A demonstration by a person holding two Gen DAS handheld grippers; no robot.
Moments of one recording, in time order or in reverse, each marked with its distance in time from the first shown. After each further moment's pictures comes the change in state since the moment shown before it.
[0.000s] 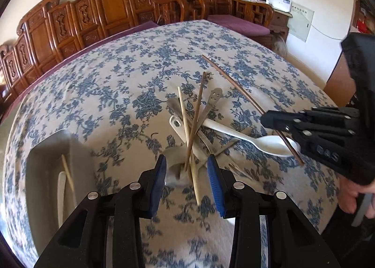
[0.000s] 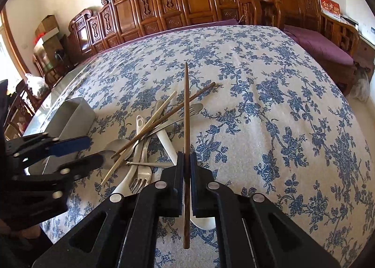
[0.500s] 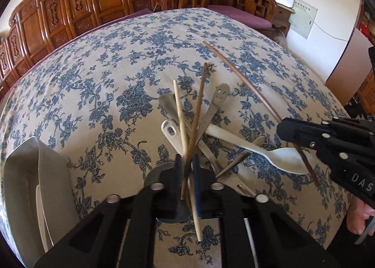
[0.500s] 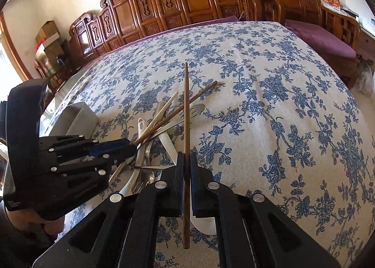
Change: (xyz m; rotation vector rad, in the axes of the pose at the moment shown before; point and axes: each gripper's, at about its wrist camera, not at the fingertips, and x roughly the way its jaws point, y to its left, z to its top) left arm 0.043 0.004 0.014 -0.019 0.058 -0.046; right arm 0.004 -0.005 0.002 0.030 0.005 0.032
